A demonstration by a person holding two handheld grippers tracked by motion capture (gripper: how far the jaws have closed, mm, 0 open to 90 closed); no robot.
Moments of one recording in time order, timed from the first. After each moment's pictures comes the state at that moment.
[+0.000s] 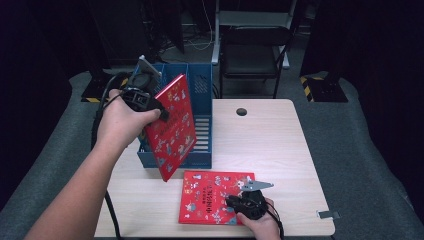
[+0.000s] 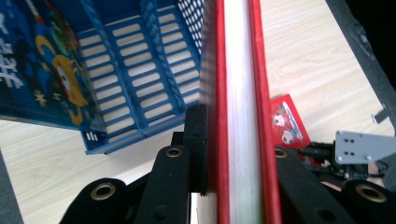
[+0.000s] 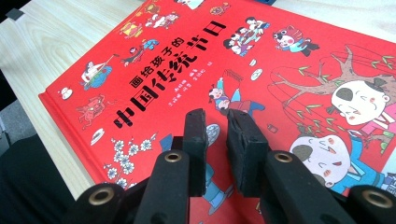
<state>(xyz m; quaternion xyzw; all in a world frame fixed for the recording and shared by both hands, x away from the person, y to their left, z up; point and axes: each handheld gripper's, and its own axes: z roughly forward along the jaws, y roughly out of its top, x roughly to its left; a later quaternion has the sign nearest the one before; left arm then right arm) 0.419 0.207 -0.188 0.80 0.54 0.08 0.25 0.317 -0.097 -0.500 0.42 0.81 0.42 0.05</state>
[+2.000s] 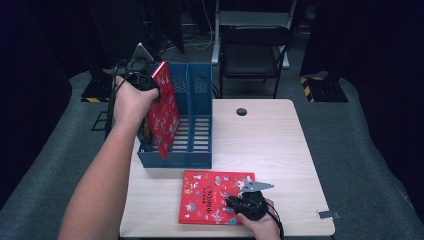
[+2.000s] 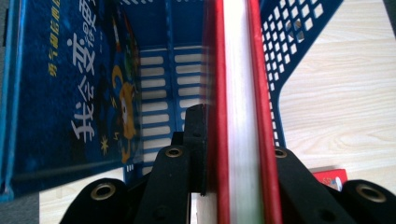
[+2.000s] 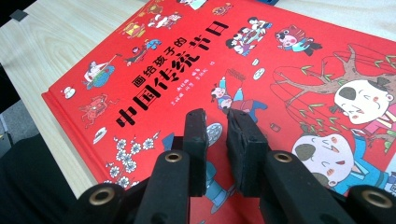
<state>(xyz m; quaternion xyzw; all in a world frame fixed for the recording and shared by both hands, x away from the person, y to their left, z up) 0.501 0.224 -0.213 0.72 0.64 0.12 0.22 0.315 -0.097 -0.502 0.41 0.81 0.42 0.05</state>
